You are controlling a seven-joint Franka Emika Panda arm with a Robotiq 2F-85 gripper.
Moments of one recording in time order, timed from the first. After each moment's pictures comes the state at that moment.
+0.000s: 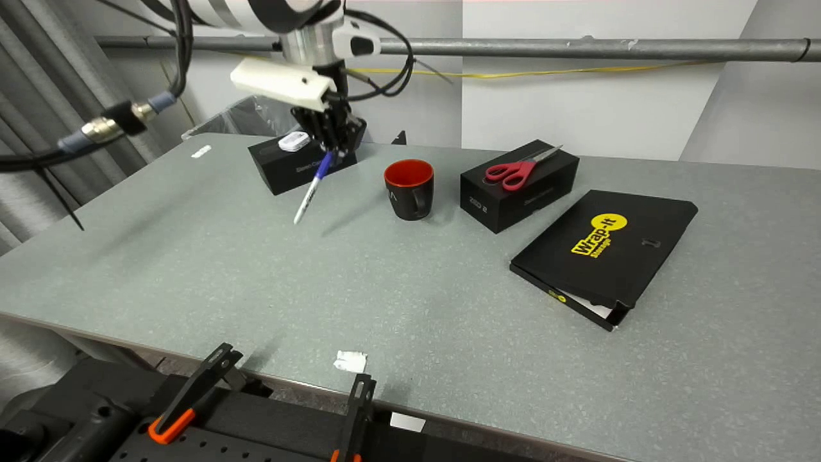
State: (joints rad) arm 0.04 0.35 0.05 -2.22 0.19 2.63 0.11
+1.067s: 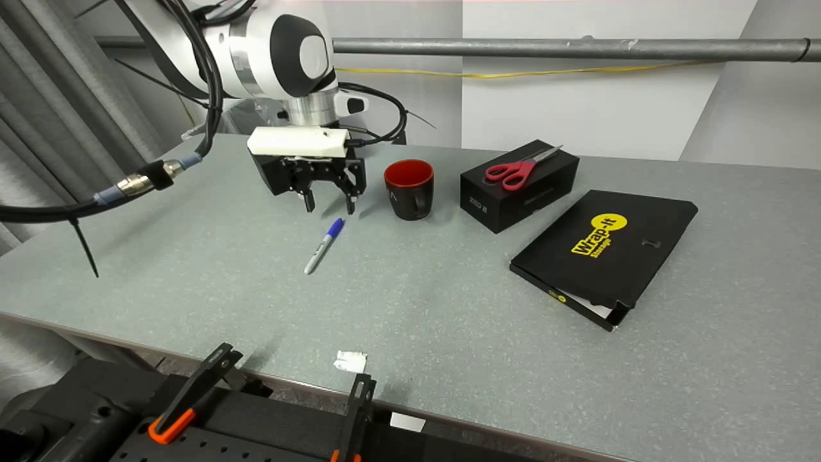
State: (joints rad) arm 0.07 0.54 0.07 -2.13 0.03 2.57 -0.04
